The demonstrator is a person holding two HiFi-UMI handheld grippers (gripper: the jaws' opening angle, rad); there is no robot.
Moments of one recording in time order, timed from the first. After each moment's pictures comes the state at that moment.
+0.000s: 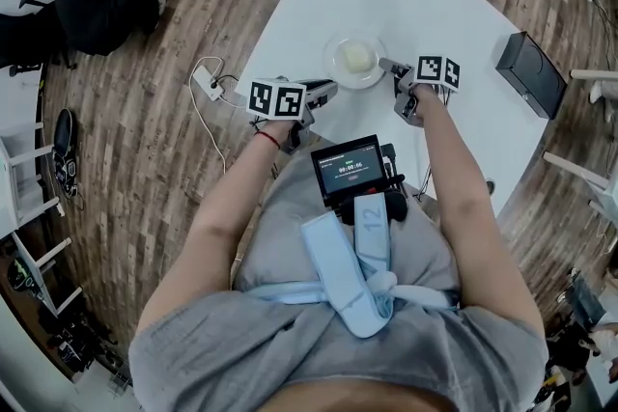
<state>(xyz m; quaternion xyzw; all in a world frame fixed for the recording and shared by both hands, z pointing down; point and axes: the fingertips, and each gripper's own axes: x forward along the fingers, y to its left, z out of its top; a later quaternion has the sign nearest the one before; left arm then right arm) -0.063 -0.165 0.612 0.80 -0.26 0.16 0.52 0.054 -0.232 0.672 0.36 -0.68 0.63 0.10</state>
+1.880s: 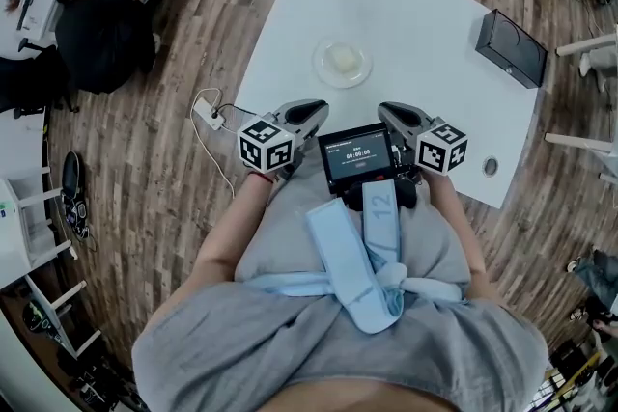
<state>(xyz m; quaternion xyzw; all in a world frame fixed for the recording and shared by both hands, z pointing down) -0.074 -0.125 0.545 0.91 -0.23 0.12 0.32 0.037 -0.111 0.536 0.35 -0.86 0.37 0.06</state>
